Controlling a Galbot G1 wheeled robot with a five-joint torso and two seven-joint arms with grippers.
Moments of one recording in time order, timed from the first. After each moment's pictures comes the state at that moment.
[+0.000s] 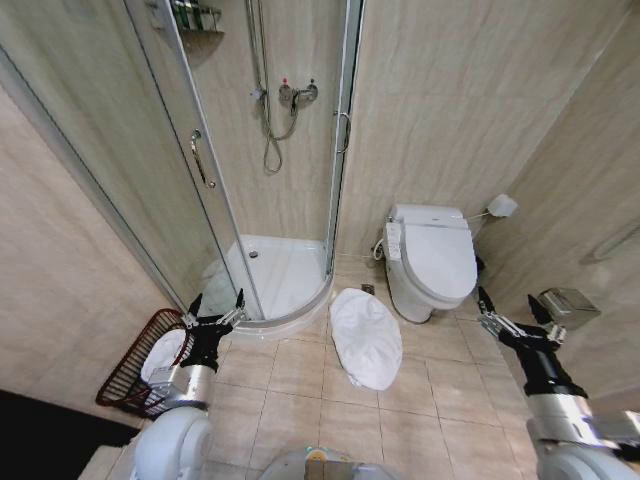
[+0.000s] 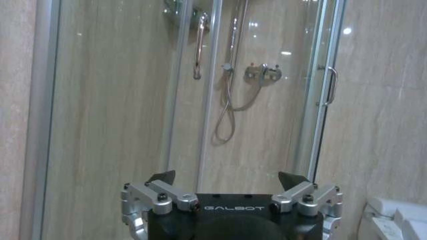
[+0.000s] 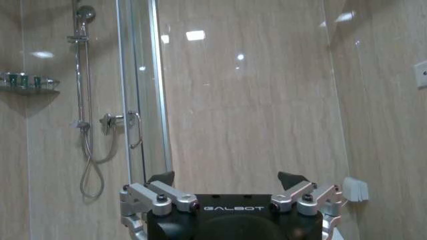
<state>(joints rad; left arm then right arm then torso) 1.72 -1.50 -0.64 -2.38 -0.24 0.08 -0.08 -1.80 1.43 1.04 2.42 0.60 -0.01 -0.14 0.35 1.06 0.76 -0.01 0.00</state>
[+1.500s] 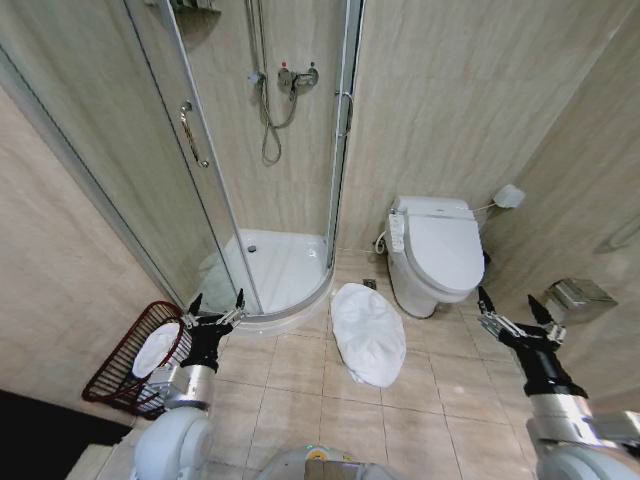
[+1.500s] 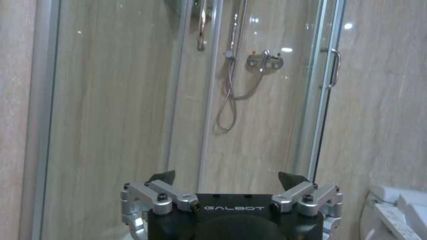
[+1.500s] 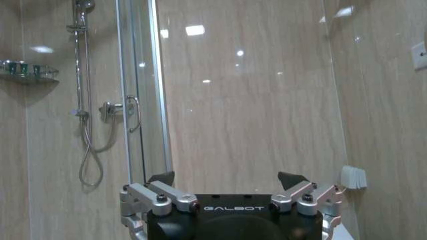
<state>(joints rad) 1.72 -1.50 -0.64 -2.38 -0.24 0.08 -0.08 -1.80 1.43 1.04 2.42 0.60 -0.01 -0.14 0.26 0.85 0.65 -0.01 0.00</state>
